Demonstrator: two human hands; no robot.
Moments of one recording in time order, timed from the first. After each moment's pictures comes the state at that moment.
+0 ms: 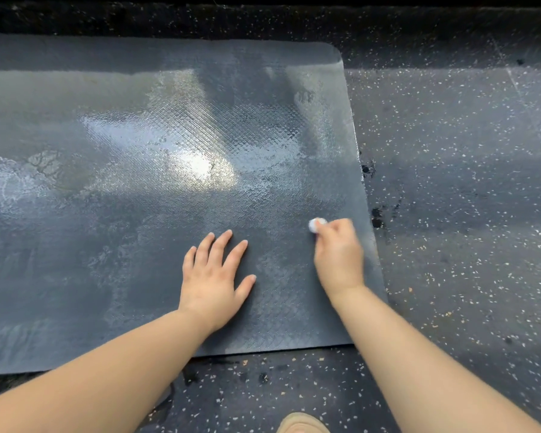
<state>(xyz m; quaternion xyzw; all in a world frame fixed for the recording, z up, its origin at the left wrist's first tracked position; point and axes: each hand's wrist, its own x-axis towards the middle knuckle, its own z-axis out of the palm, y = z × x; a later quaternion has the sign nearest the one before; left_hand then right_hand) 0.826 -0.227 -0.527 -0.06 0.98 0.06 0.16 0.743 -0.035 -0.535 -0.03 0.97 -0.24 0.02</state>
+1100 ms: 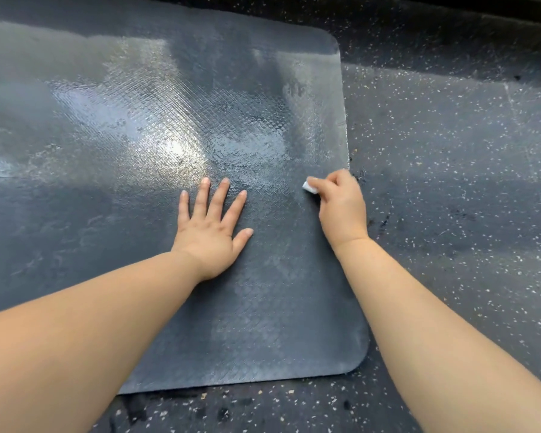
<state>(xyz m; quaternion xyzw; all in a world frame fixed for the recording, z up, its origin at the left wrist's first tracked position) 0.726 -0.217 -0.555 -0.04 0.98 0.04 0.18 0.632 -0.016 -0.537 -0.13 0.97 -0.21 -0.02</state>
